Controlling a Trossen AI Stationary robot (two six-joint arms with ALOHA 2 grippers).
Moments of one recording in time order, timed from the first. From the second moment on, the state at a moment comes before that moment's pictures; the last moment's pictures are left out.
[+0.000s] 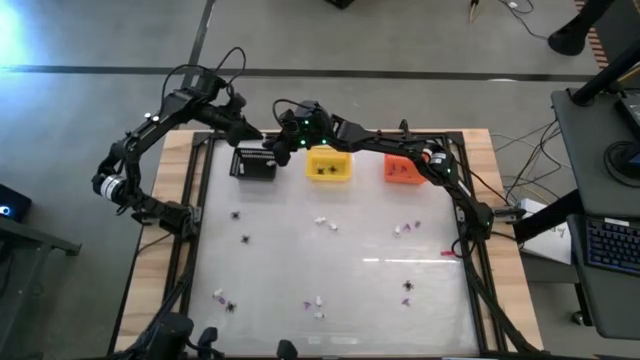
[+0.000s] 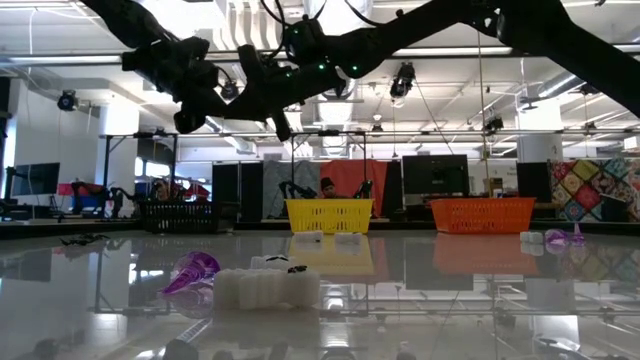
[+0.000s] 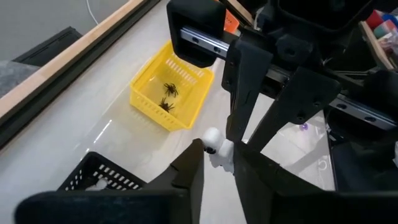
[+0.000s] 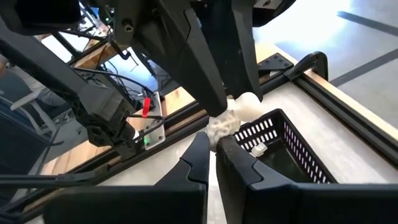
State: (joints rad) left arm 1.13 1.42 1.21 -0.85 0.91 0.28; right arm -0.39 2.29 2.05 -0.07 -0.35 0.36
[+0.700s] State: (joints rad) left arm 1.13 1.42 1.21 -0.84 0.90 0.31; right arm -0.40 2.29 2.06 -0.07 -0.37 0.39
